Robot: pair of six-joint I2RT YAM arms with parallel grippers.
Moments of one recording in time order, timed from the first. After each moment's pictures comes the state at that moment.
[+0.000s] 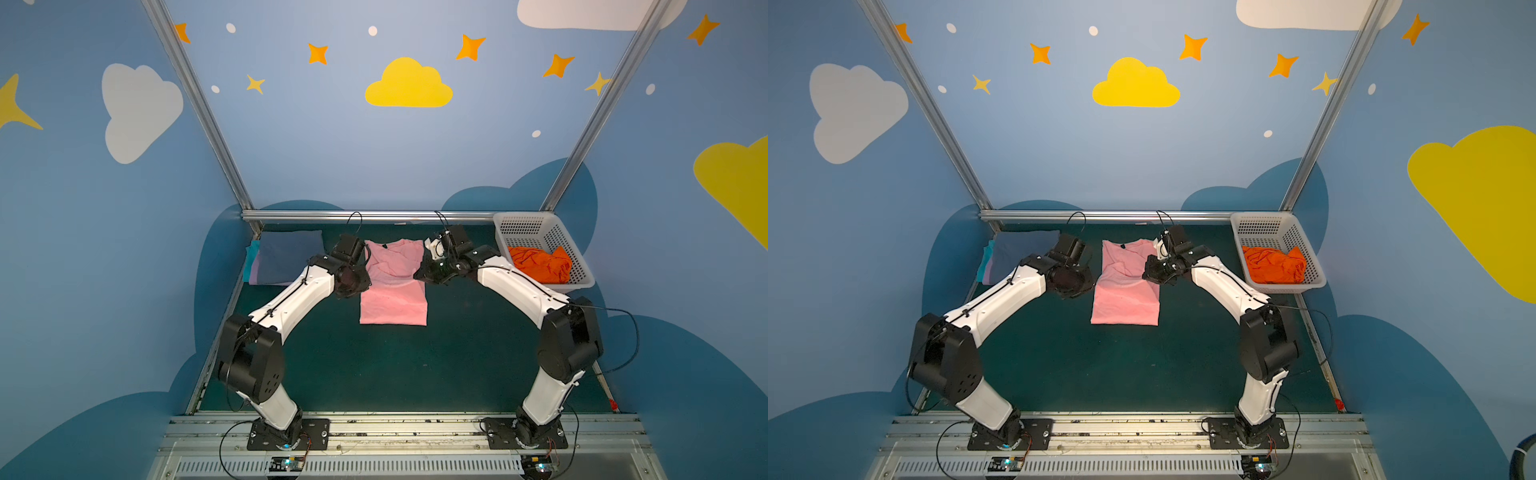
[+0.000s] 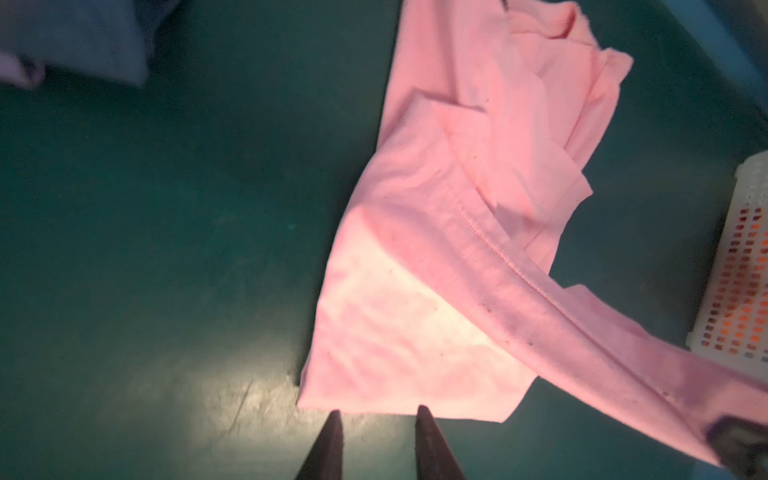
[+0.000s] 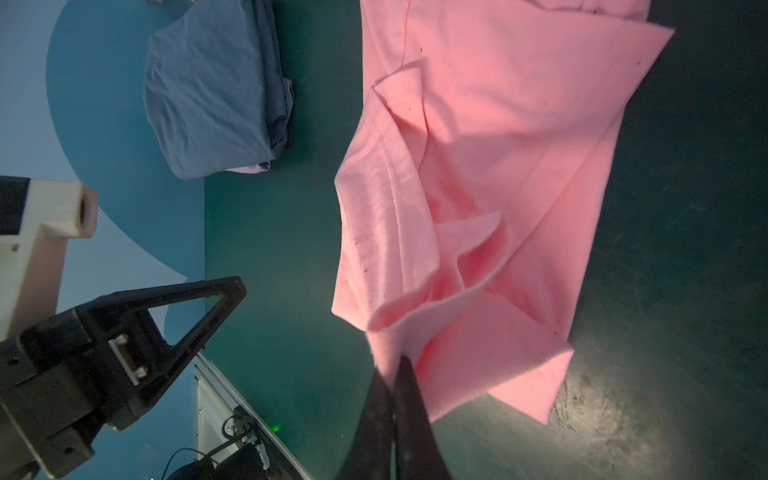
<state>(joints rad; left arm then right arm) -0.40 1.62 1.31 -0.77 0.03 -0.78 0.55 1.77 1.46 -0.60 -0.39 0.61</state>
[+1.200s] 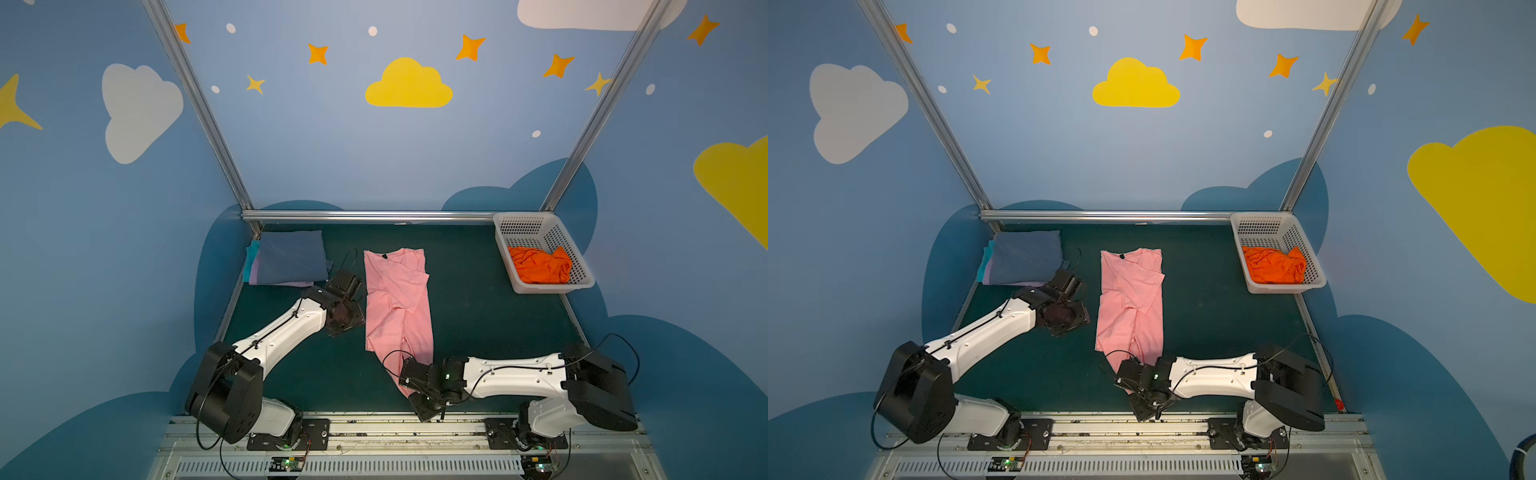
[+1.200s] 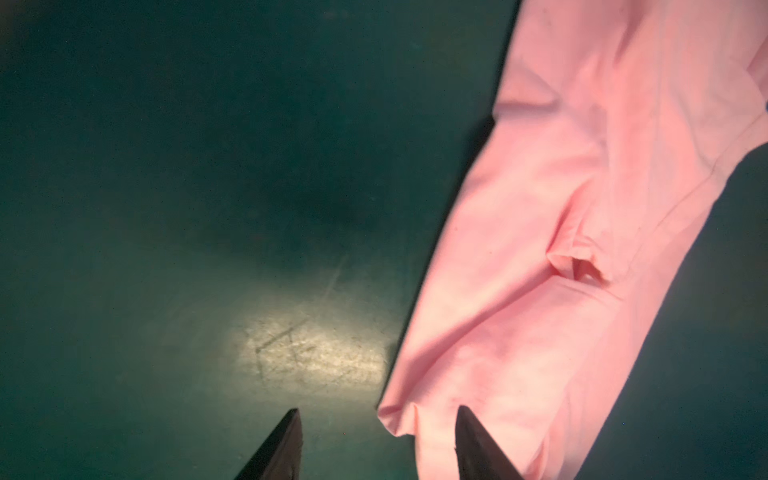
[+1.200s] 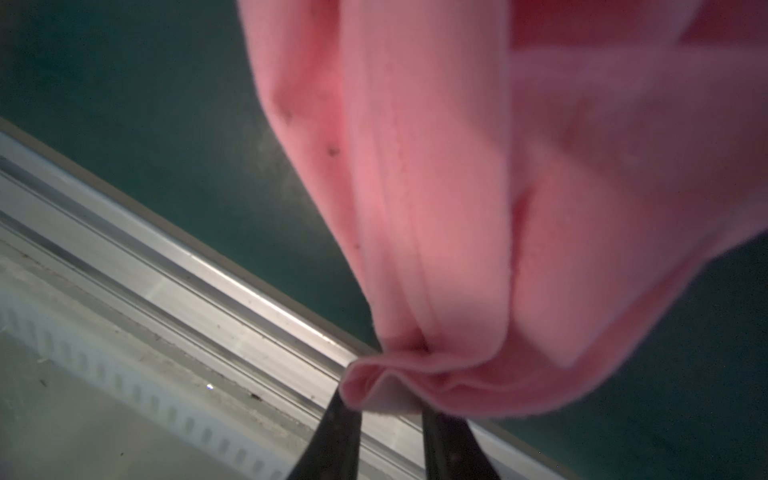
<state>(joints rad) -0.51 1.44 0.98 -0.76 0.00 -0.88 1.38 1.52 0.80 -0.65 -0.10 0.82</state>
